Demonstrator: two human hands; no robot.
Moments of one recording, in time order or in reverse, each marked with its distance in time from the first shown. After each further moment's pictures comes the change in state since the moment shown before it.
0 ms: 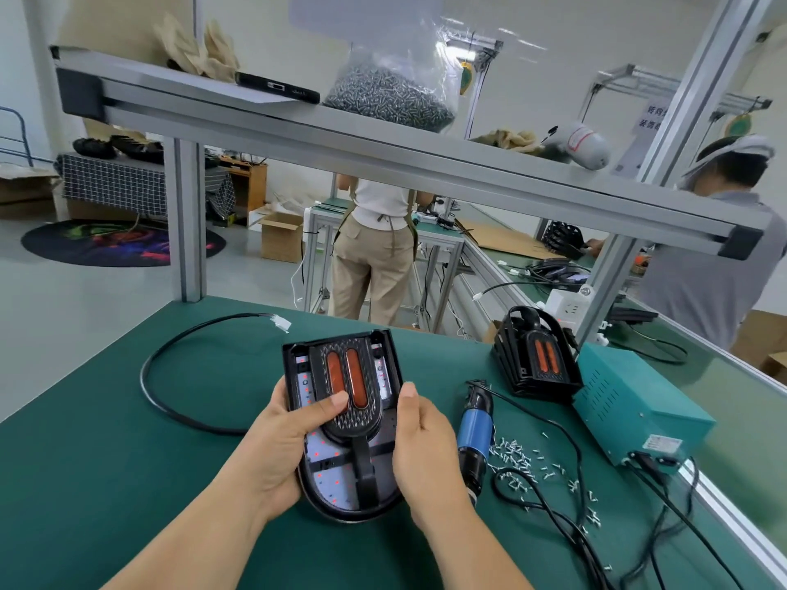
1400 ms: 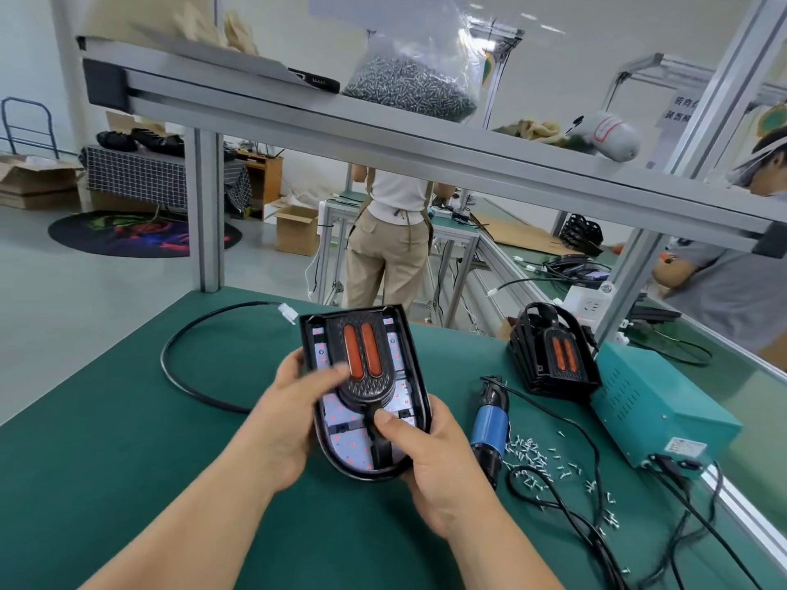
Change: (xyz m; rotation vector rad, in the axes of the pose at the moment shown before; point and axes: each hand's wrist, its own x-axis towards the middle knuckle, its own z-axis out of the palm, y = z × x) left_hand 0.007 0.014 0.001 0.172 0.131 0.065; right_hand -0.005 0.006 -0.003 0.623 -0.321 0.212
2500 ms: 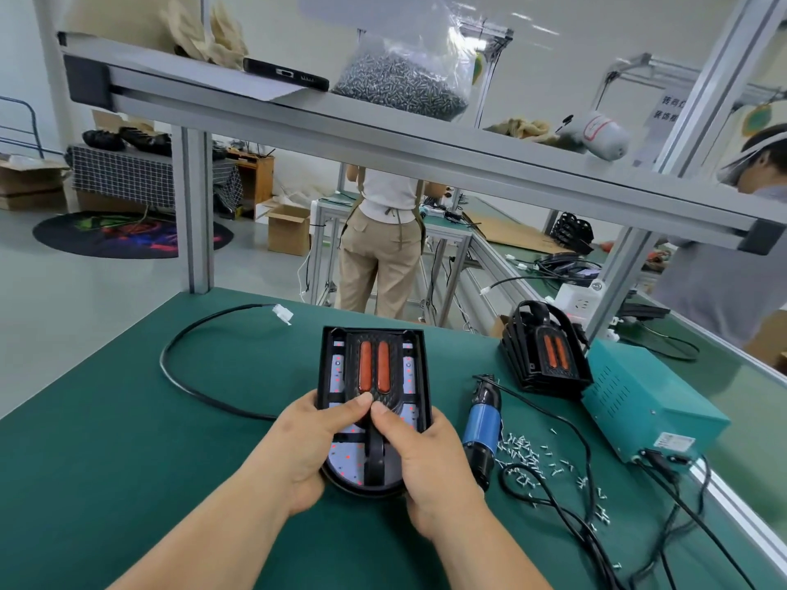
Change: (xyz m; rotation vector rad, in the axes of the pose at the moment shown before) left_hand -0.010 -0.017 0.012 0.065 -0.090 -0.186; right_hand -0.005 -0.003 0.005 0.023 0.080 -0.004
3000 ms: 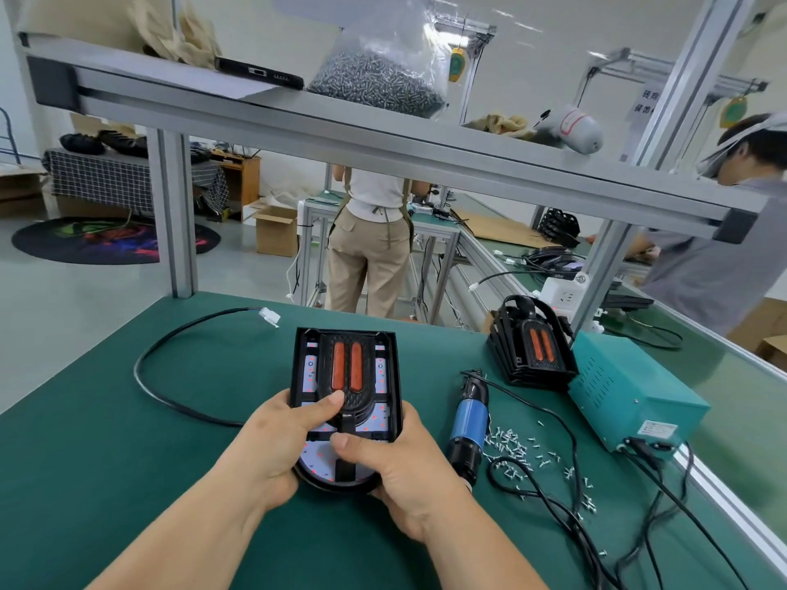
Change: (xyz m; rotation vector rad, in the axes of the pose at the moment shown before) left_hand 0.005 0.005 -0.009 0.059 0.102 -0.008; right_hand -0.003 0.000 -0.002 -0.067 -0.199 0.062
